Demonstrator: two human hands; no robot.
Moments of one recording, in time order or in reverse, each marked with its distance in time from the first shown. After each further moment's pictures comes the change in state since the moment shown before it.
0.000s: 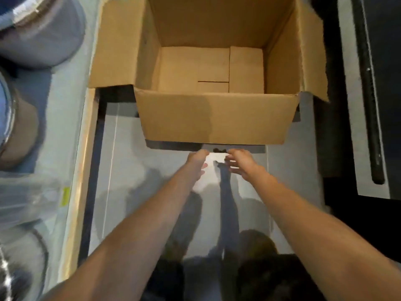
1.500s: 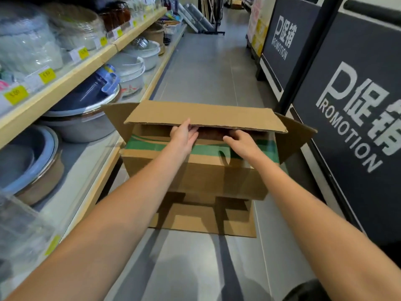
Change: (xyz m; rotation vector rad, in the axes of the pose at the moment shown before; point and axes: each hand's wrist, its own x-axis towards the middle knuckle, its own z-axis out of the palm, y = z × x) left_hand -0.101 0.137 -0.002 -0.671 -0.267 0.827; right_hand -0.085 -0.135 -0.037 -0.530 0.218 -0.993
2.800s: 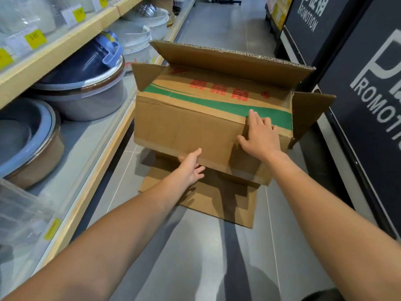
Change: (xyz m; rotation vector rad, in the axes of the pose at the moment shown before) left_hand 0.012 -0.091 -0.089 0.182 0.156 -0.409; right_hand 0.020 0.036 0.027 -0.786 0.151 -0.181
